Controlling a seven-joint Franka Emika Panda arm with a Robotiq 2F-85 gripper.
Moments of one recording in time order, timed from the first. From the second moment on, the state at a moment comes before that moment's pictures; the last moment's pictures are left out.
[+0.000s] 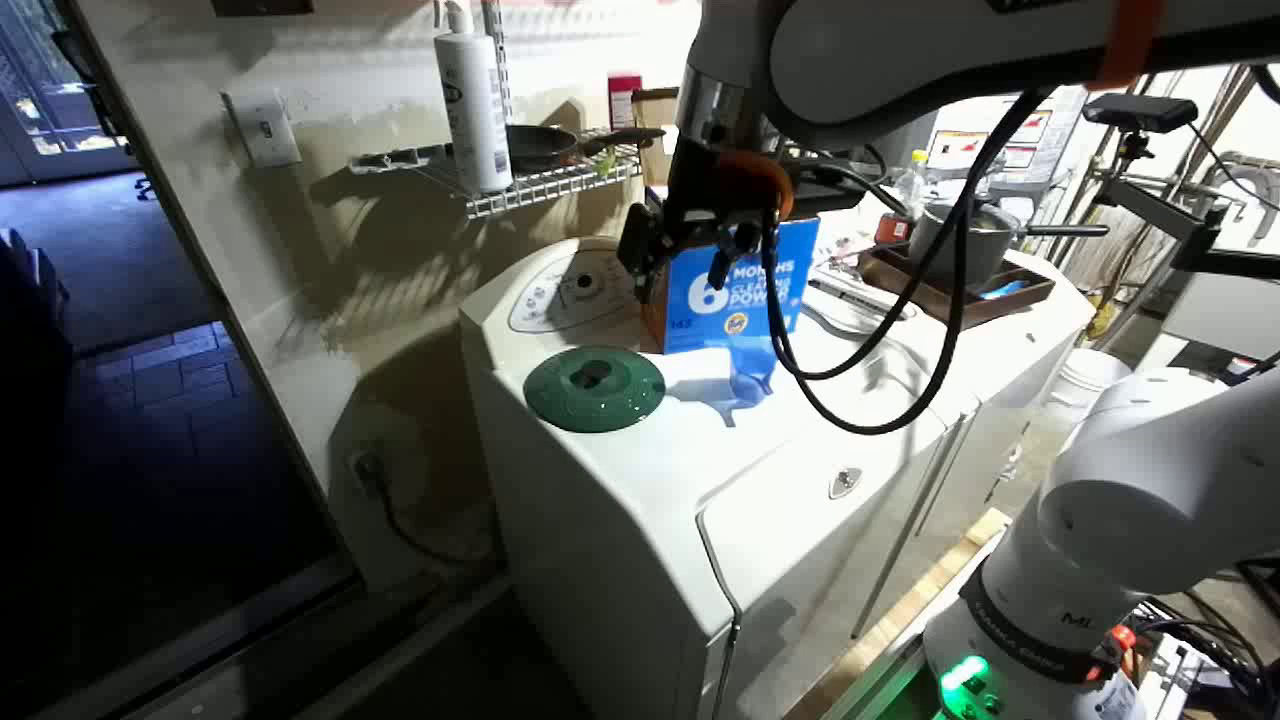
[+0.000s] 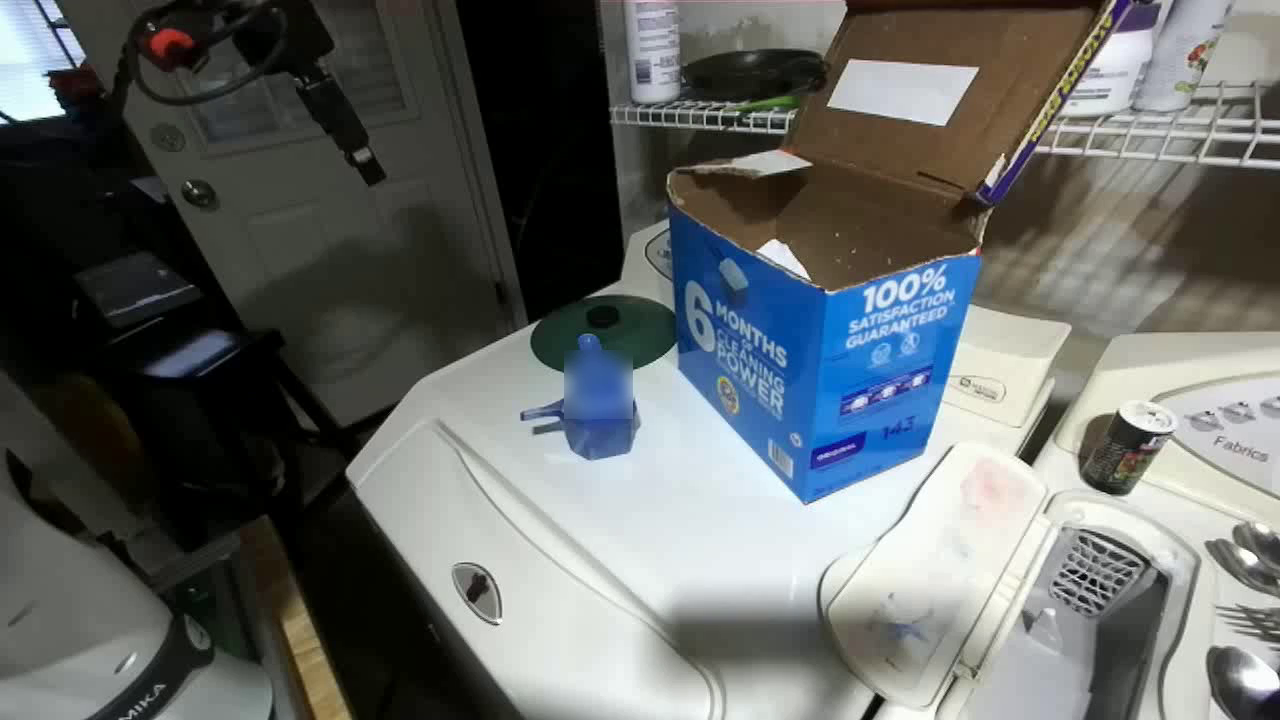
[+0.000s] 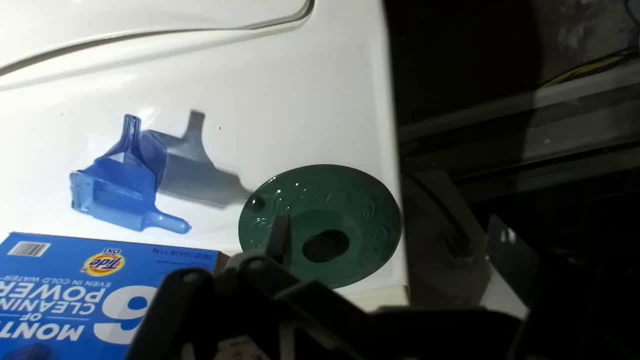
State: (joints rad) arm 0.08 -0.65 0.35 -2.39 0.13 2.01 0.52
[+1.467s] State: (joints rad) arm -0.08 -0.66 0.04 -2.49 0.11 2.01 0.42
